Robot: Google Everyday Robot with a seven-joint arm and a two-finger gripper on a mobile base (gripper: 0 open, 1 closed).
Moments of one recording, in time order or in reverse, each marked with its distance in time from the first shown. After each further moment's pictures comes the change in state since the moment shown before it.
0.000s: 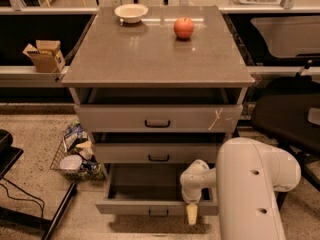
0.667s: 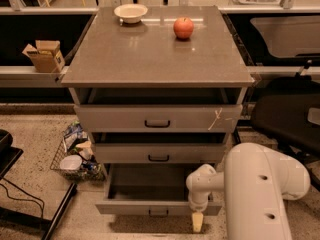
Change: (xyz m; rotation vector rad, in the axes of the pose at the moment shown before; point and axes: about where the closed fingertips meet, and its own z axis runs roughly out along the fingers) arm 0.022 0.035 0.011 -0.109 0.000 0.094
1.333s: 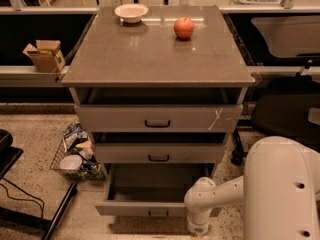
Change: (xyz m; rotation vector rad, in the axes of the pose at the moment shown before) arm -0.009 0.119 -0.045 -0.112 0.026 0.071
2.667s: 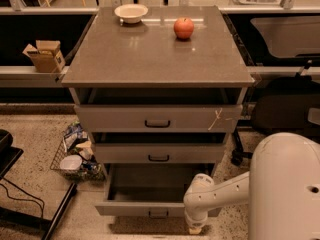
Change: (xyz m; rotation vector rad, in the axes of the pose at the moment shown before) arm -0.011 -0.009 -0.027 0.130 -0.001 -0.112
